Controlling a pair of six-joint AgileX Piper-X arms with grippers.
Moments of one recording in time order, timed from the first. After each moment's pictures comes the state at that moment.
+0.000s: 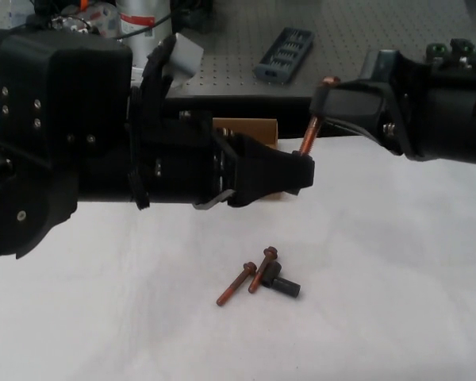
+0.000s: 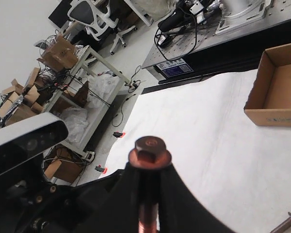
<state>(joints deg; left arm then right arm) -31.1 78.6 -50.9 -12.2 44.7 -20.5 34.7 64.4 -47.3 4.9 -20.3 40.4</state>
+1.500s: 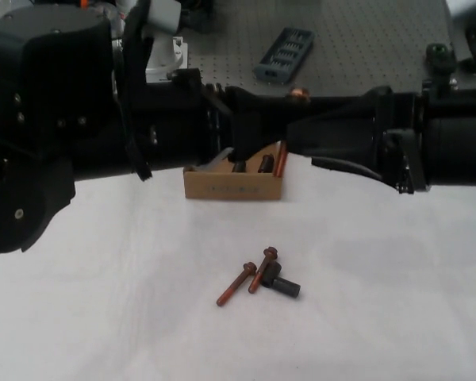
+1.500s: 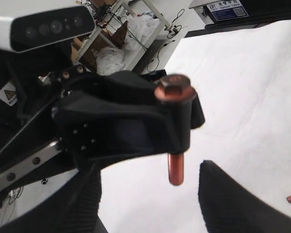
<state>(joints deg) -30.8 78.6 -50.7 -24.1 41.4 -25.5 34.7 63.4 -47.4 10.5 -35.5 33.8</state>
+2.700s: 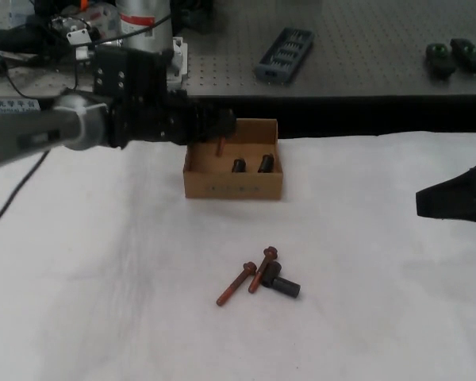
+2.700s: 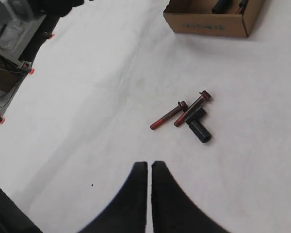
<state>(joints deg) -15.6 133.5 -102.4 -4.4 37.5 -13.4 18.1 58.9 -47.4 38.8 -33.7 10.7</state>
